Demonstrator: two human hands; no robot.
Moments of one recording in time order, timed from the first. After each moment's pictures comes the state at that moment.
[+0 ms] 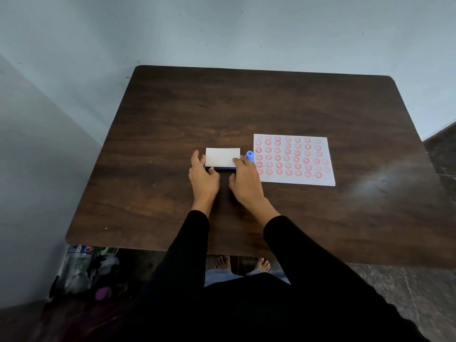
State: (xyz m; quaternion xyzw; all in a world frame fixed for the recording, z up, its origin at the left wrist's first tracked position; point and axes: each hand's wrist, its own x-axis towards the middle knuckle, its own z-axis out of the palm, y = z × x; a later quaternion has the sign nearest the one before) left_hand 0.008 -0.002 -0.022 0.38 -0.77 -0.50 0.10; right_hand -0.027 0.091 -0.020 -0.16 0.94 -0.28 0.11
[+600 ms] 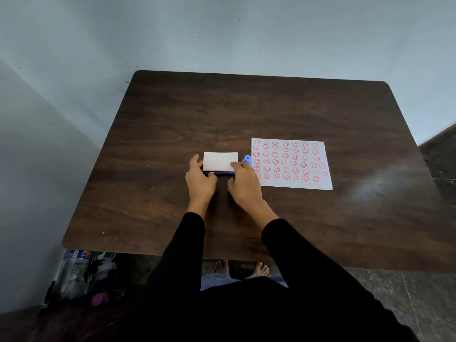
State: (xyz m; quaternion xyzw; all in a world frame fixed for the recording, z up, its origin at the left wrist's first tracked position) left_hand 0.003 -0.008 -0.014 0.39 -0.78 -0.49 0.07; right_hand -0.031 0.094 -0.016 -0.16 0.94 -0.27 0.10
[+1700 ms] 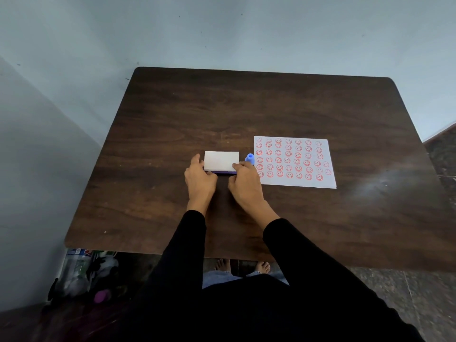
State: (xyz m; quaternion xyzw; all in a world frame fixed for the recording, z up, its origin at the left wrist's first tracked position) left_hand -0.001 -0.018 -0.022 0.38 -0.81 -0.45 0.07; right_hand -0.027 0.091 -0.015 -0.15 0.94 -0.31 0.09
